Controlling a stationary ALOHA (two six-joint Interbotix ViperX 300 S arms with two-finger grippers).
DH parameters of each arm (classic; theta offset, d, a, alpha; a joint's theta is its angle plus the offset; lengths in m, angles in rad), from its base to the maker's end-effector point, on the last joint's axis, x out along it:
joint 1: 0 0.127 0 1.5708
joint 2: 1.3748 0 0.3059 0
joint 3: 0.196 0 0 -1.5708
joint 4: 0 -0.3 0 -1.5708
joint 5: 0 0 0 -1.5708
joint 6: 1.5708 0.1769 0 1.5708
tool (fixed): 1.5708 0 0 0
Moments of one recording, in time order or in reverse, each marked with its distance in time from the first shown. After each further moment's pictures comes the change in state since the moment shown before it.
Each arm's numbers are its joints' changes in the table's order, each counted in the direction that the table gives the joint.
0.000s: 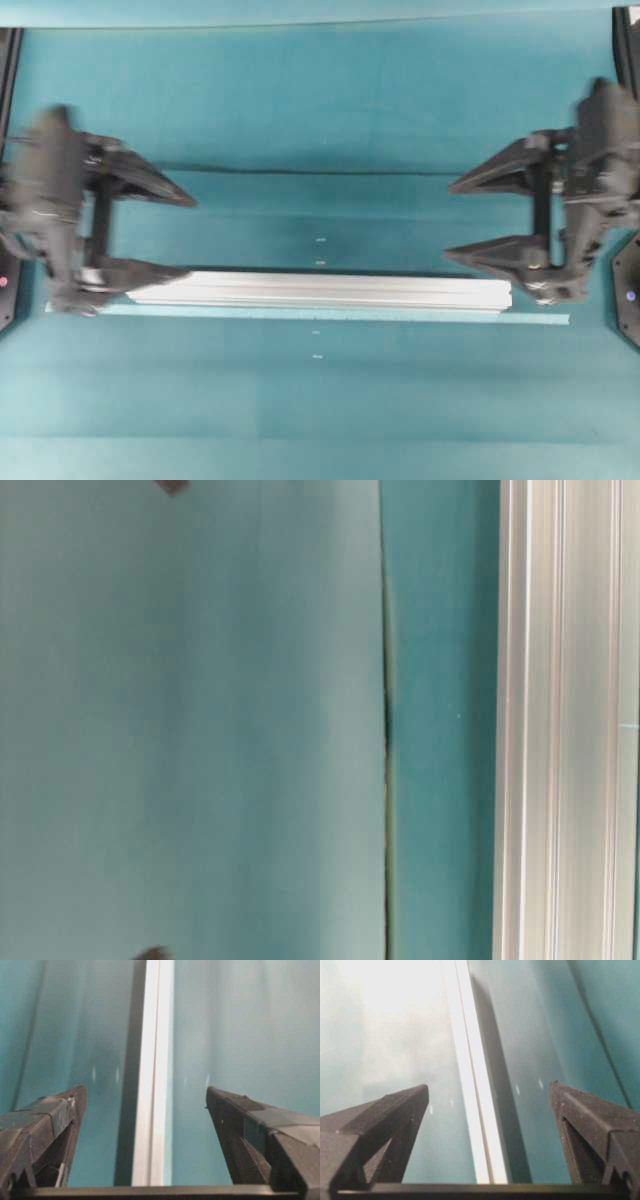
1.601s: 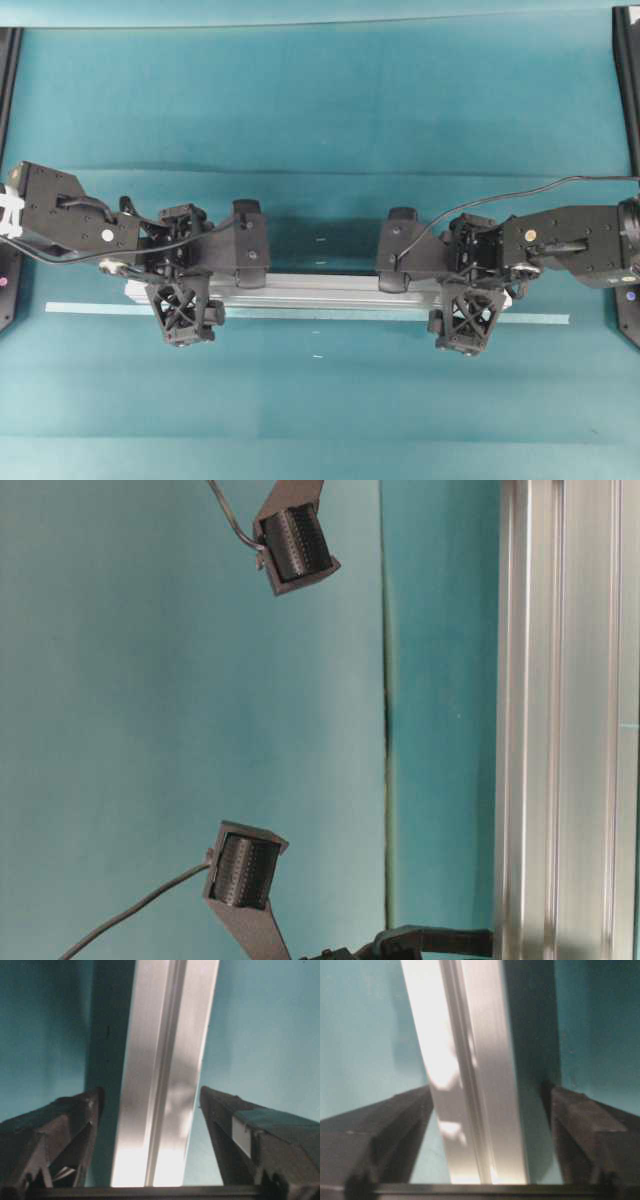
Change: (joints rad) left arm -0.012 -0.689 0.152 0.000 0.225 -0.074; right arm 0.067 -0.724 0.156 -0.011 0.356 -0.051
